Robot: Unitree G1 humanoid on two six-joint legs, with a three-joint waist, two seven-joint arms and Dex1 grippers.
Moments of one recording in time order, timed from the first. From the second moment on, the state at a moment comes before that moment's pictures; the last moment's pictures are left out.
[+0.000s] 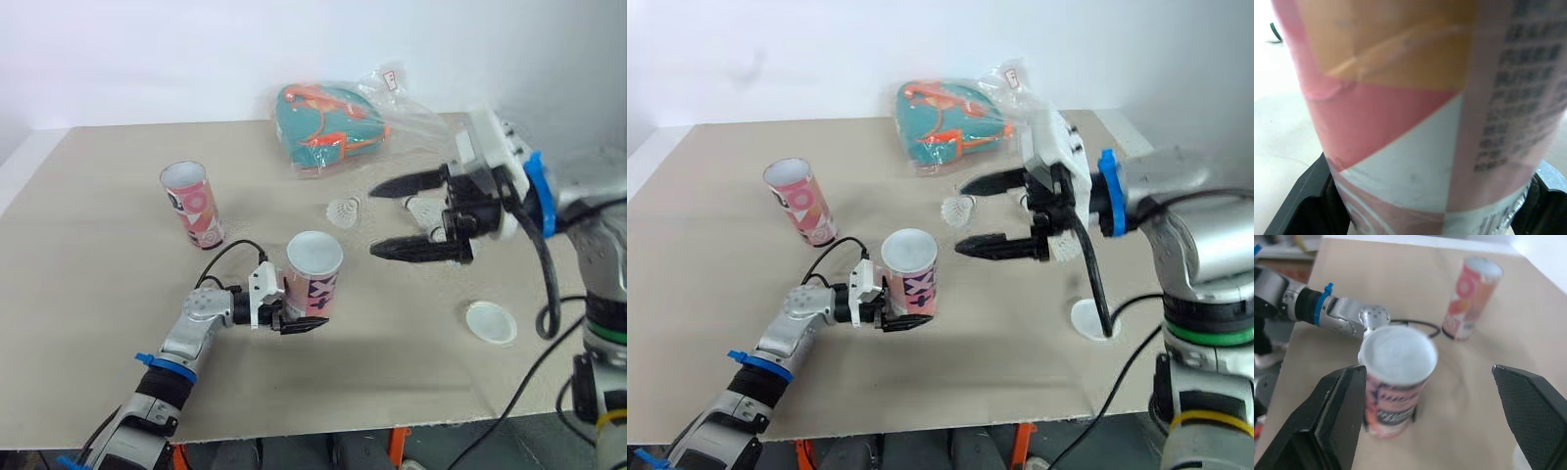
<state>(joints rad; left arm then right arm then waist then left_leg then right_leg) -0.43 0.29 -0.21 0.32 -0.26 -0.08 -1.16 -0.75 -0.85 -0.07 -0.34 0.54 0.86 1.30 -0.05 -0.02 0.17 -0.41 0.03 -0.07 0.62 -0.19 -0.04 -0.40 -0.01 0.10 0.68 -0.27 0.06</state>
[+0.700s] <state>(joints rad) -0.42 0.40 -0.22 0.15 -0.34 0.16 -1.26 -0.29 -0.78 -0.10 -0.59 0.61 0.88 0.98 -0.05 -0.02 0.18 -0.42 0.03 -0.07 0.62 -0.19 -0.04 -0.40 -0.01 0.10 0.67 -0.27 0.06</state>
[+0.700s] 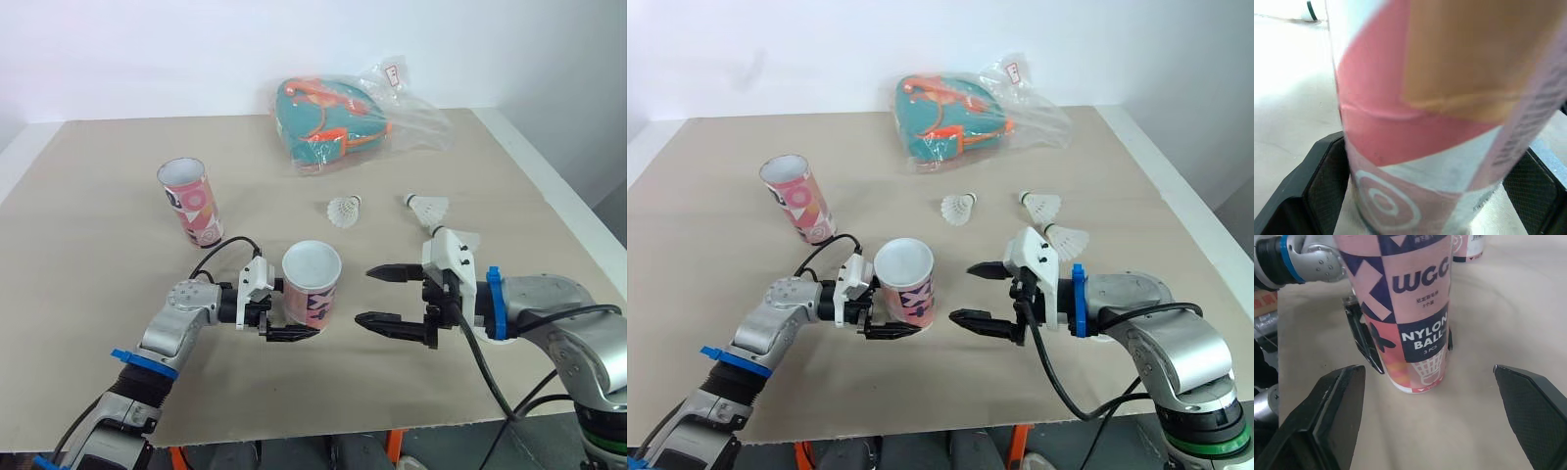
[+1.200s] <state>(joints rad) -0.36 0.50 -0.18 0.10 -0.35 0.17 -1.26 -0.29 -0.78 -0.05 -0.56 0.62 0.83 0.95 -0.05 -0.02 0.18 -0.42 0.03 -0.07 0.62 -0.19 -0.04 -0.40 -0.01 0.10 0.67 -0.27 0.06</state>
